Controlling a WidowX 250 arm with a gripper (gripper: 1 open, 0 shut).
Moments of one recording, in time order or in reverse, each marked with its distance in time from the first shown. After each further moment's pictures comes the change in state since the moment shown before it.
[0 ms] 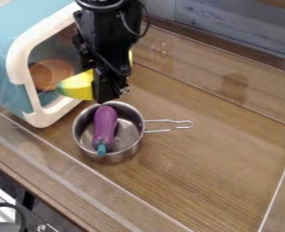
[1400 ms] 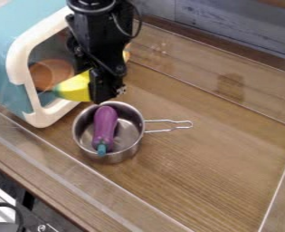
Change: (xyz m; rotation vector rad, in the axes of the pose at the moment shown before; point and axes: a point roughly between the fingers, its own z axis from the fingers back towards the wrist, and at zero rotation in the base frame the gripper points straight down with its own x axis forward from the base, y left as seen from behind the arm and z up) arm 0.000 0.003 -0.007 -0.002 -0.026 0.047
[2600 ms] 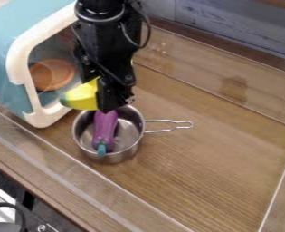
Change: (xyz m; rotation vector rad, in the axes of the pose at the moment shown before) arm 0.004 -0.020 0.001 -0.012 -0.009 -0.035
